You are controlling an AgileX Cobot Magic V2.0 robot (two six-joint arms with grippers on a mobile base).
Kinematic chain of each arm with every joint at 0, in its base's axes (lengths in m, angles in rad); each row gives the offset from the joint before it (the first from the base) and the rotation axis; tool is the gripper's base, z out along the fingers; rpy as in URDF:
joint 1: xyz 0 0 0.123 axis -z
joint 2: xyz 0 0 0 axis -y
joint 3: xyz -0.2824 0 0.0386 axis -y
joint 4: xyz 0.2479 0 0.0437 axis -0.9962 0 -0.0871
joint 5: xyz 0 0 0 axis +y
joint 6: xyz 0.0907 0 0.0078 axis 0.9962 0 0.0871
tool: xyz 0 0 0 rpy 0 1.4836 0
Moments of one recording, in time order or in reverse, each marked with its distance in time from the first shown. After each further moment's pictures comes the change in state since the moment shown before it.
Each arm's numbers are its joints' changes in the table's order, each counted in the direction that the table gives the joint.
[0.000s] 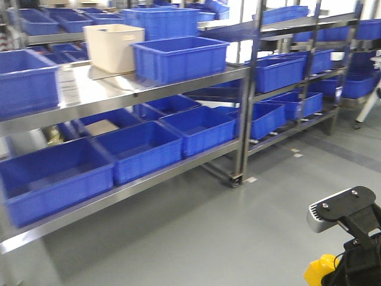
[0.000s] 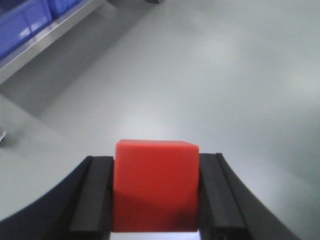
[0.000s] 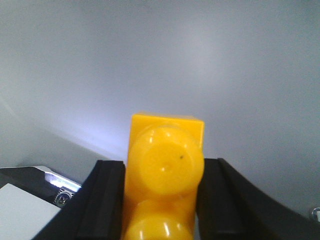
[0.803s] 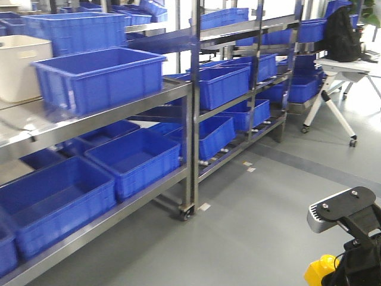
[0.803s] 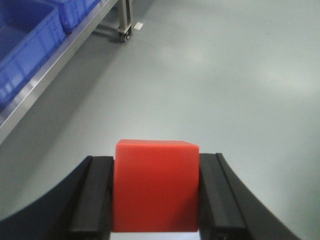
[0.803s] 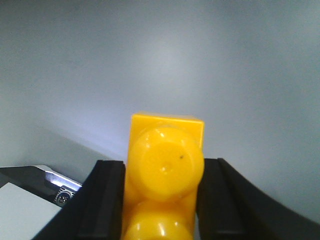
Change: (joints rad) left arm 0.000 0.000 0.000 0.000 0.000 0.000; right arm 0.000 0.000 0.000 0.000 0.002 0.000
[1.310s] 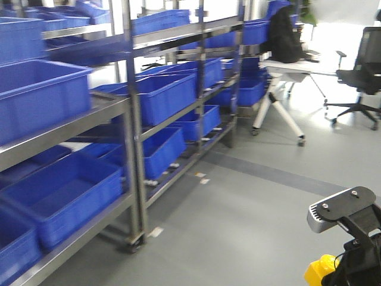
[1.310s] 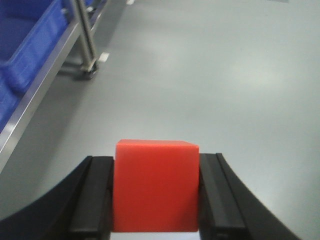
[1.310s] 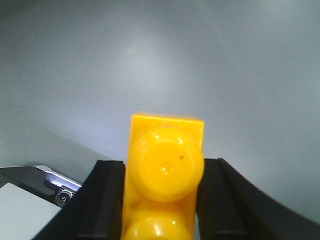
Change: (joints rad) left arm 0.000 0.000 0.000 0.000 0.000 0.000; right arm 0.000 0.000 0.000 0.000 0.000 0.000
